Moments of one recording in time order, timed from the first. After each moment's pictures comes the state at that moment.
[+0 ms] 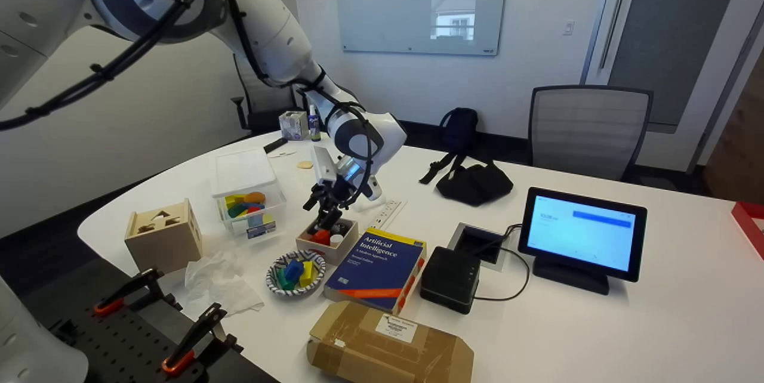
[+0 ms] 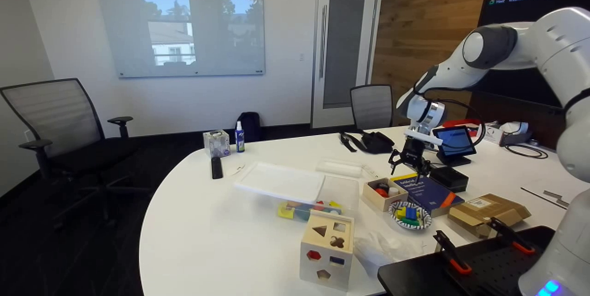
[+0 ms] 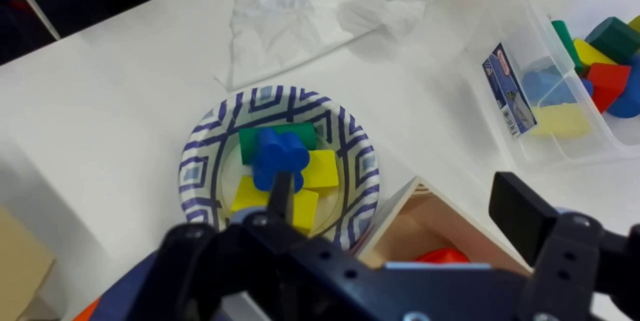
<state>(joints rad) -0.24 0.87 -0.08 -1.63 0.48 1.80 0.10</state>
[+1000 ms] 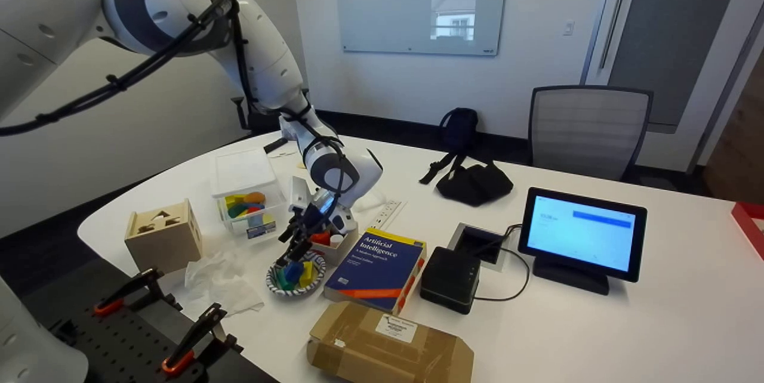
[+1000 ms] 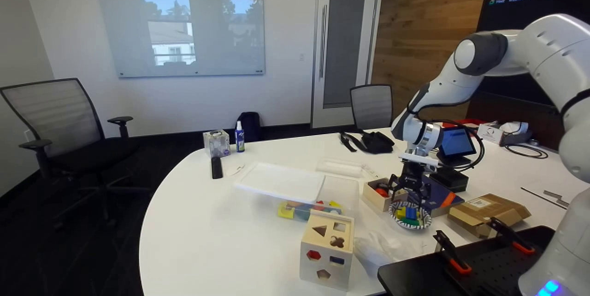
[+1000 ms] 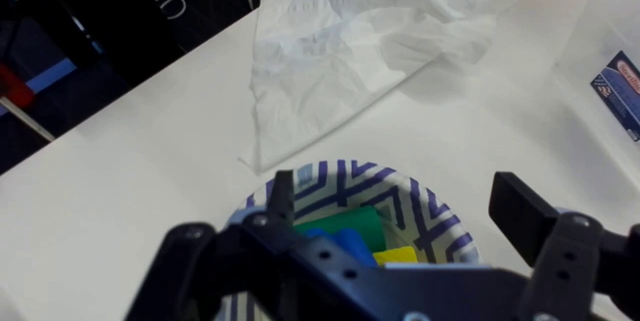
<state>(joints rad) -0.19 0.93 -0.07 -1.77 0.50 1.90 0.22</state>
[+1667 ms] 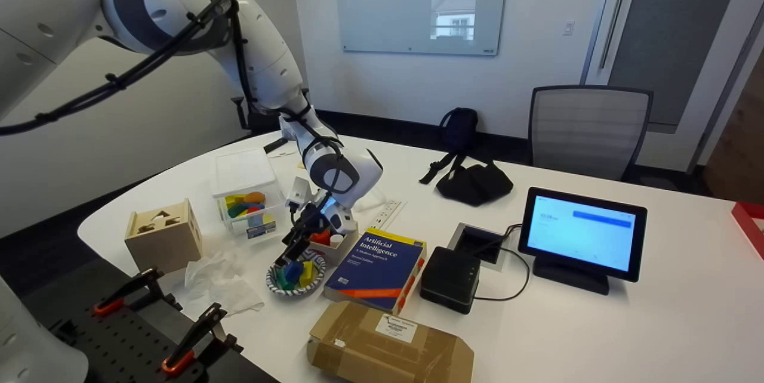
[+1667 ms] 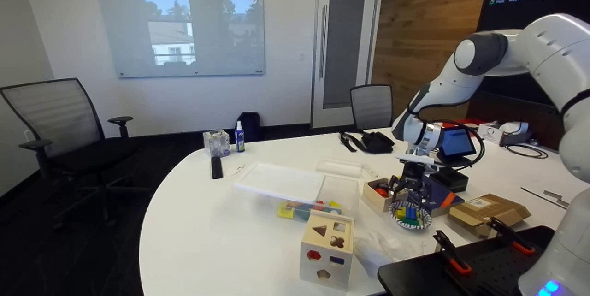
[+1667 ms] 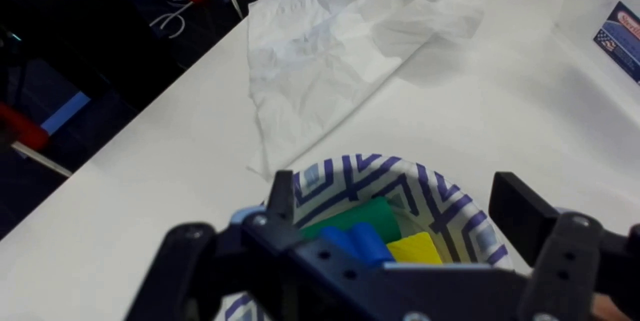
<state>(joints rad) -0.19 0.93 -0.08 -1.78 0.50 1.92 0.37</state>
